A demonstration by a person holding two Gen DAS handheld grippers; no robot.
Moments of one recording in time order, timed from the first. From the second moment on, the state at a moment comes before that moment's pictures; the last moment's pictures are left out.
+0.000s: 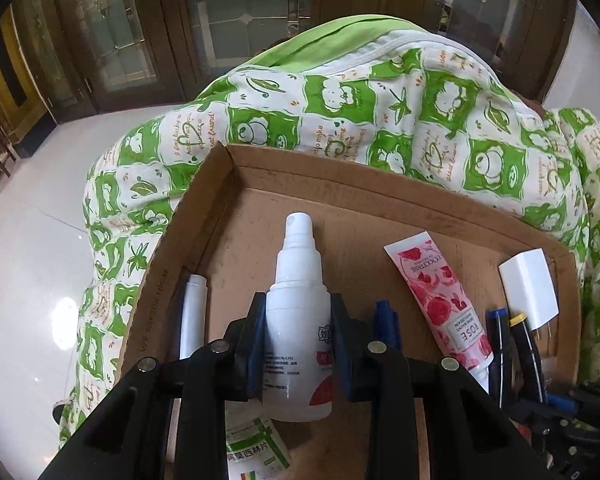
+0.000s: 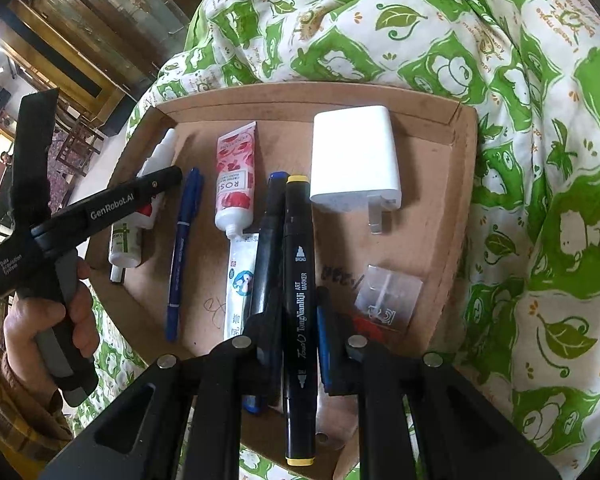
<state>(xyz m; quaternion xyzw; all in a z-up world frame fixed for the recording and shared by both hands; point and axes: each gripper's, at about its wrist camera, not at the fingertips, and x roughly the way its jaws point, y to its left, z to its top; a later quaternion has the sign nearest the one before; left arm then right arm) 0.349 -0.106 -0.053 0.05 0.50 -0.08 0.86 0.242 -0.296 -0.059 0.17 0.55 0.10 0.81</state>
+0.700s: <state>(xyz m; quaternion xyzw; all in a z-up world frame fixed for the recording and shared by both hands) 0.263 -0.106 -0.011 0.05 0.46 -0.08 0.88 0.210 -0.317 -0.046 0.21 0.52 0.10 0.82</state>
